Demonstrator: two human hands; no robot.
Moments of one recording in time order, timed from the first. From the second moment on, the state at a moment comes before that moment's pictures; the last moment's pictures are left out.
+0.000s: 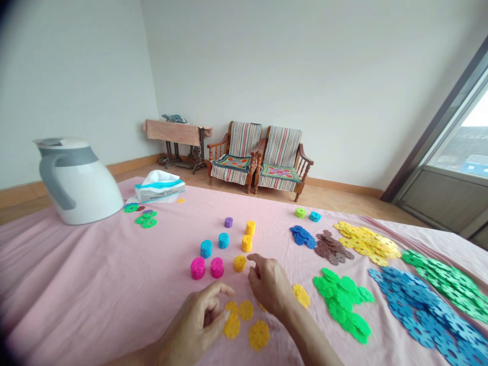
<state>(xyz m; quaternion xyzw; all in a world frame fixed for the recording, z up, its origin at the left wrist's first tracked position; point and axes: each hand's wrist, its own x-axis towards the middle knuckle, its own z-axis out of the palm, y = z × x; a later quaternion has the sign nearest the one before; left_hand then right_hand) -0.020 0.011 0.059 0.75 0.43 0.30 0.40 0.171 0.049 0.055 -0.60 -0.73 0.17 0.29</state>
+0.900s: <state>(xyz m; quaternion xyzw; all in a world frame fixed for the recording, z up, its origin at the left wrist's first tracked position) -0.020 0.011 0.060 0.75 0.42 0.31 0.41 0.206 0.062 0.059 -0.68 -0.65 0.07 0.33</state>
